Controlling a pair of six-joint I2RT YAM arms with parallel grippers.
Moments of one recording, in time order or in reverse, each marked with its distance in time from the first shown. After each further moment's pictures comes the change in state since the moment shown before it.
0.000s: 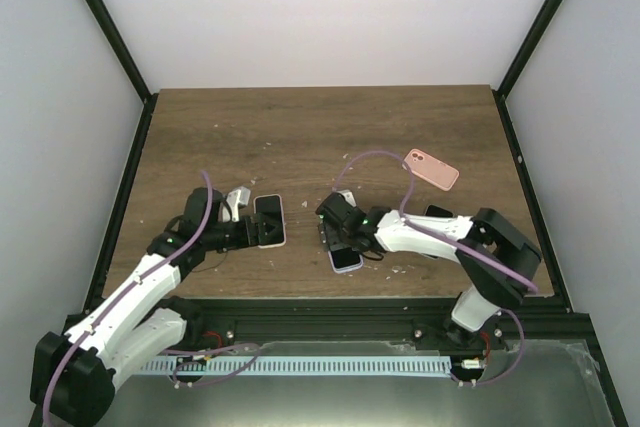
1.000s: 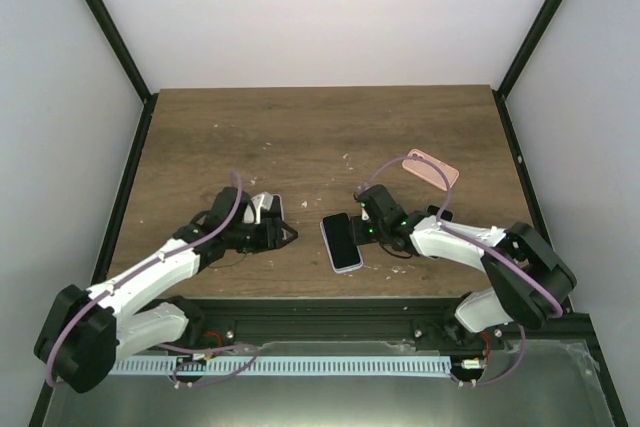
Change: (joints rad) left arm -0.146 0.201 0.012 0.116 -0.029 -0.081; right arm -0.243 -0.189 -0.250 0.246 -0.284 -0.123
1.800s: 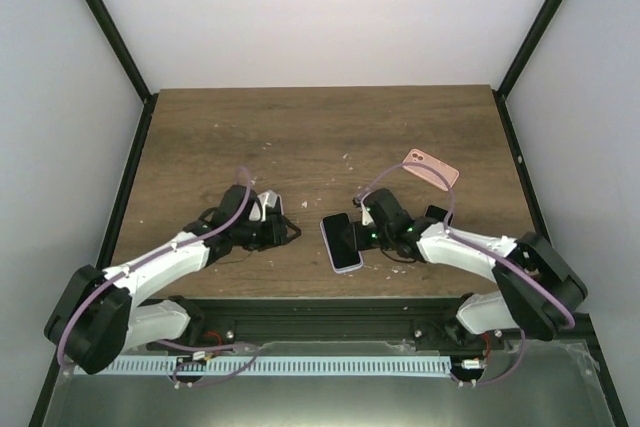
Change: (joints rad) left arm -0.011 0.113 0.004 0.103 -0.014 -0.044; right arm 0.007 -0.053 -0.058 0.059 -0.185 0.033
